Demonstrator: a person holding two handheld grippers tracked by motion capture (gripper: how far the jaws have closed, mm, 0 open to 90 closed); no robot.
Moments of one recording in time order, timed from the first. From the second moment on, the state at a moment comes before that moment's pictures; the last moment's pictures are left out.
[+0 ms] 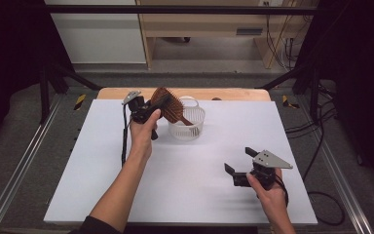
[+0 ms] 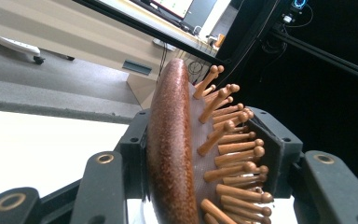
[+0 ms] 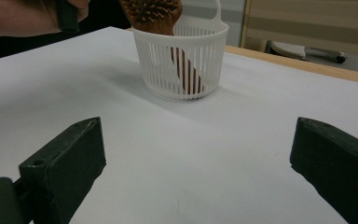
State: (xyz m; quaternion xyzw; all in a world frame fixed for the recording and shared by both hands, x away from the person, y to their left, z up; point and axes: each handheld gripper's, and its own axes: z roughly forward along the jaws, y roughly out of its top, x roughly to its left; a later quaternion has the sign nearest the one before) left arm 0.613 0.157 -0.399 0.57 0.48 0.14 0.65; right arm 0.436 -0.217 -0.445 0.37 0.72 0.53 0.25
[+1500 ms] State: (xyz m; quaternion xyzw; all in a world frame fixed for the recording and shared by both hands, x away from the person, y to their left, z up) left arm 0.614 0.160 -0.400 0.57 0.48 0.13 0.65; right arm 0.435 -0.215 -0.446 0.37 0.73 0.53 0.24
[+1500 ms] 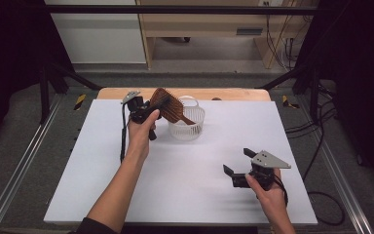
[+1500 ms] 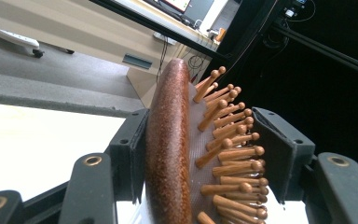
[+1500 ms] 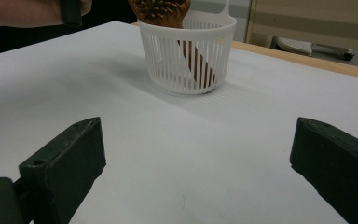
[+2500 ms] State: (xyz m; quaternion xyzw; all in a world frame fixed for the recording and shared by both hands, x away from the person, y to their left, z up) left arm 0.612 0.163 -0.402 0.57 0.48 0.14 0.65; right arm 0.436 -0.213 -0.447 0.36 0.73 0.52 0.24
